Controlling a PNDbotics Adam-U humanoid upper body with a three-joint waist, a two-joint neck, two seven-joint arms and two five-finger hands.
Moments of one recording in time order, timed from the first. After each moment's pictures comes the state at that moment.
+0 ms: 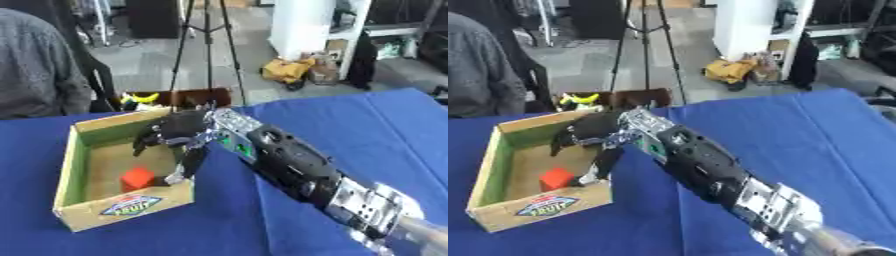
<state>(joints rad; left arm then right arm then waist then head) -0.27 0.08 -0.16 -1.75 0.16 -0.17 -0.06 -0.79 -0.69 0.36 -1.18 0.83 -0.67 0.28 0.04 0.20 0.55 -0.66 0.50</state>
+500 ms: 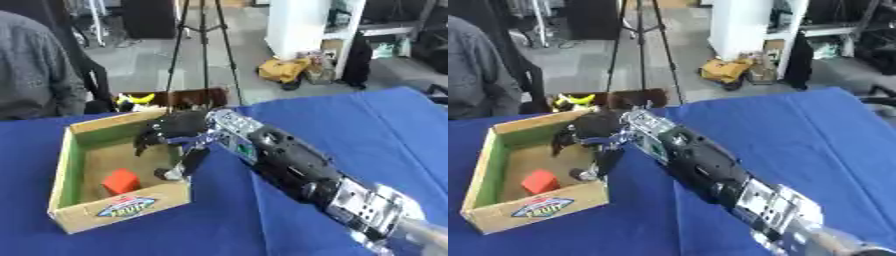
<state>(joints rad) -0.27 0.08 -0.15 -1.75 0.16 -0.17 -0.06 -0.78 -0.71 0.32 -1.24 0.79 -0.62 0.19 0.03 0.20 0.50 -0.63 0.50</state>
